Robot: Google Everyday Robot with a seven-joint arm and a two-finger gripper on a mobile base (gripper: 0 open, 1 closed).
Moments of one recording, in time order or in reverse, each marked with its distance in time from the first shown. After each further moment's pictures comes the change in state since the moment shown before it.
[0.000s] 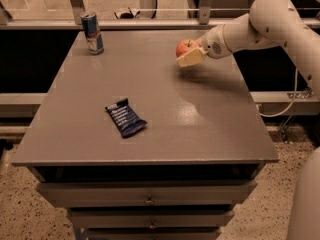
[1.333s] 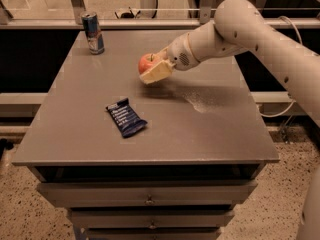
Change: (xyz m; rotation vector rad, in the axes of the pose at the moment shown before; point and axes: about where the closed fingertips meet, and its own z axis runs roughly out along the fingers) arm -0.035 0.120 0.048 -0.246 -0.019 -0.083
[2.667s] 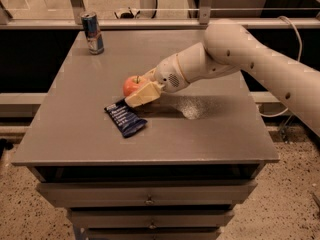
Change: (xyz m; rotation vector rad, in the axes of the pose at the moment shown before) arm 0.009 0.086 0.028 -0.173 -0.024 0.055
